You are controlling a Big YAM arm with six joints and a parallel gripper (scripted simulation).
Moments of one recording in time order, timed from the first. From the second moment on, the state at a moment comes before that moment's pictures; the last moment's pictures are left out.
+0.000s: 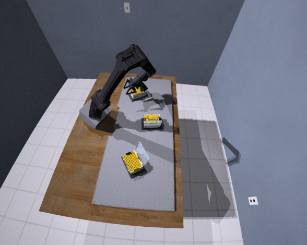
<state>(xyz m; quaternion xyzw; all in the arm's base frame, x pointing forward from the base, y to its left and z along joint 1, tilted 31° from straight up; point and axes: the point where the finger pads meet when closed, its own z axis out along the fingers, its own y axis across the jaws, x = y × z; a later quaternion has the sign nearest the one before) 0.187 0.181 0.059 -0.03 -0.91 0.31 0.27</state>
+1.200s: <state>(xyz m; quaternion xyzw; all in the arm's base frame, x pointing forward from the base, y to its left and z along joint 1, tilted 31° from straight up) 0.205 0.208 0.100 -0.17 -0.96 0.19 0.11</state>
